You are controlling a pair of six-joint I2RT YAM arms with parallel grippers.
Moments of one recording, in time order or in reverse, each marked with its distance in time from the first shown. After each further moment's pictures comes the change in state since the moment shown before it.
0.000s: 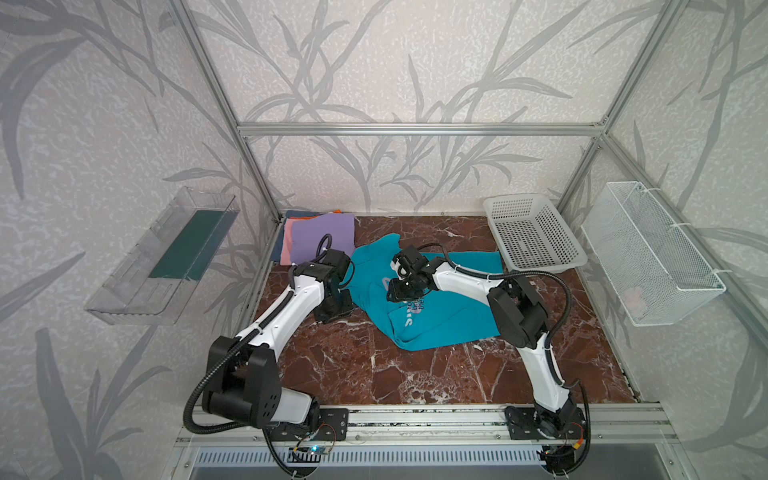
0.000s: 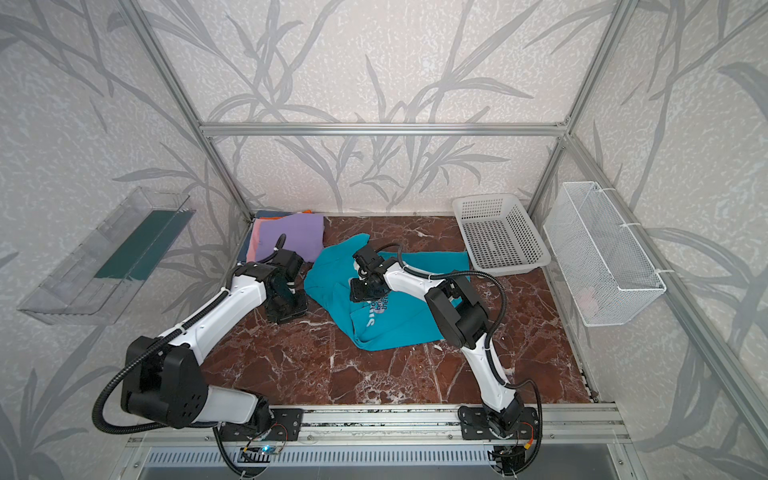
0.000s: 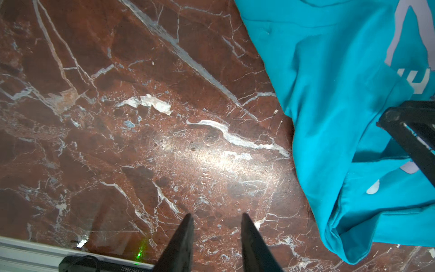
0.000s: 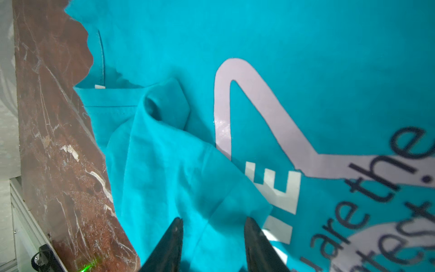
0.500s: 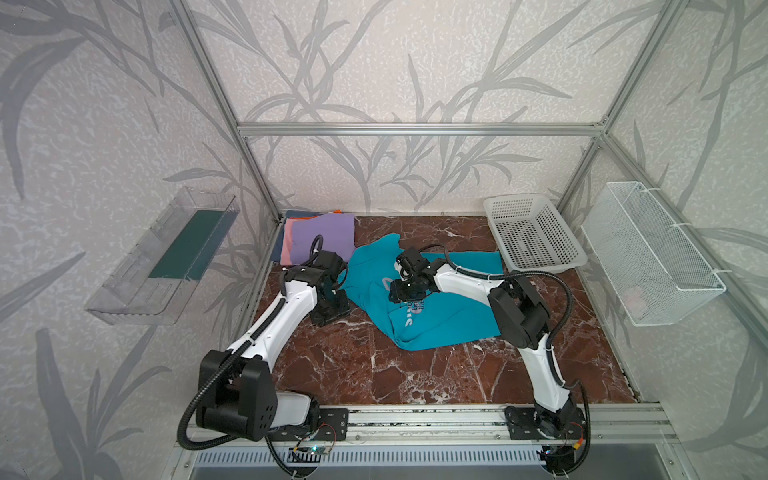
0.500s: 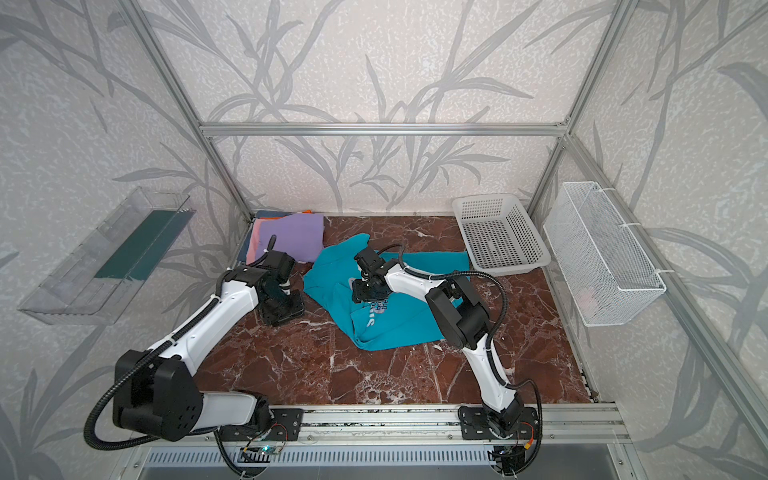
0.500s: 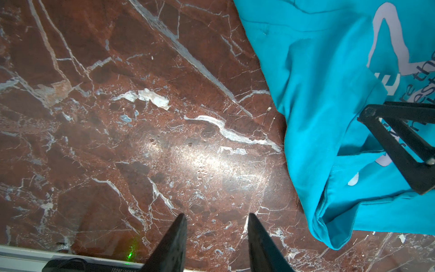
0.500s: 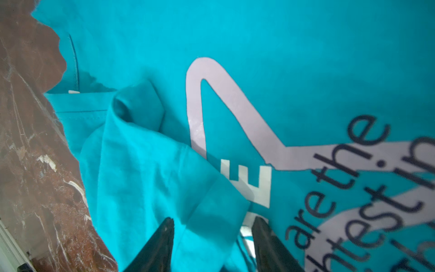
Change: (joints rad) left arm 0.043 -0.054 -0.031 0.016 0.059 0.013; right arm -0.008 -0.022 -0.038 0.010 0.081 0.005
